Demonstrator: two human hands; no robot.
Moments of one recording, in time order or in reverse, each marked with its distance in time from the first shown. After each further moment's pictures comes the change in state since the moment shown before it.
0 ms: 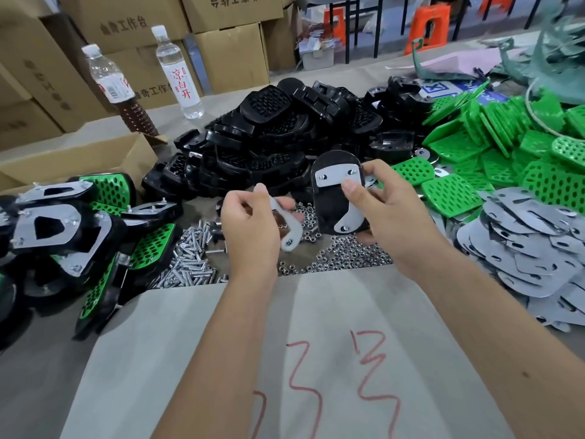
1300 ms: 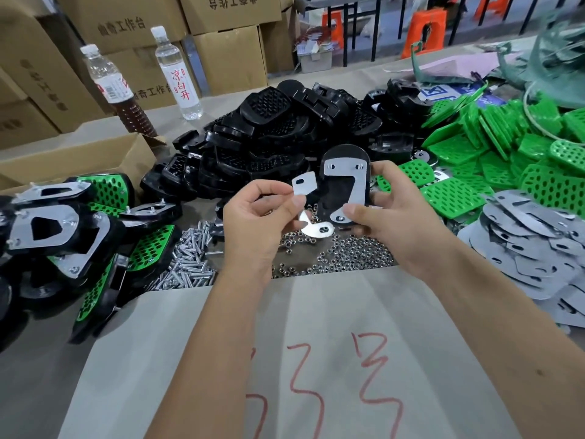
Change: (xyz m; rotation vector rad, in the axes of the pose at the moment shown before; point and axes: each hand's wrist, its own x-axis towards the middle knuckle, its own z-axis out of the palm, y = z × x) left_hand 0.002 0.005 -0.010 -0.093 -0.267 -0.011; right_hand 0.000 -0.003 -0.006 0.142 -0.025 0.058
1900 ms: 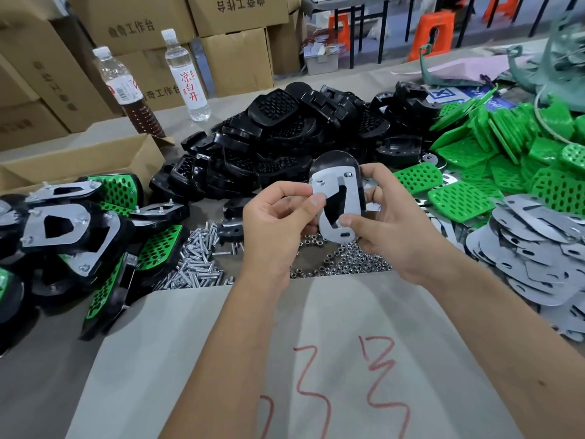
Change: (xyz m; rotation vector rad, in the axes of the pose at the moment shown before) left_hand -0.006 0.001 0.011 0.034 -0.052 0.040; right_hand 0.001 0.006 0.008 -0.046 -0.129 -0.061
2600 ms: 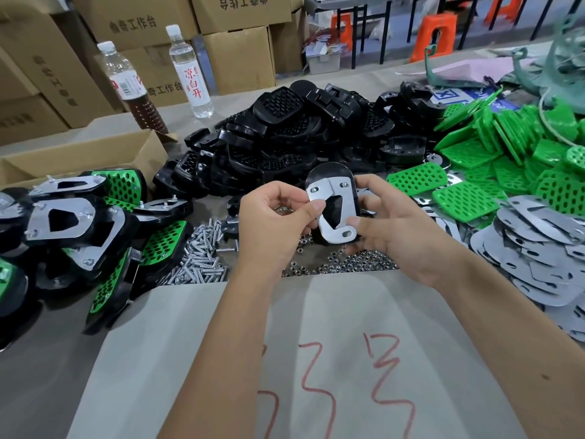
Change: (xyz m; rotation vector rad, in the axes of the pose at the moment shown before) left_hand 0.008 -0.004 -0.013 0.190 0.033 0.077; right_hand -0.003 0.002 -0.006 0.073 -0.143 0.057
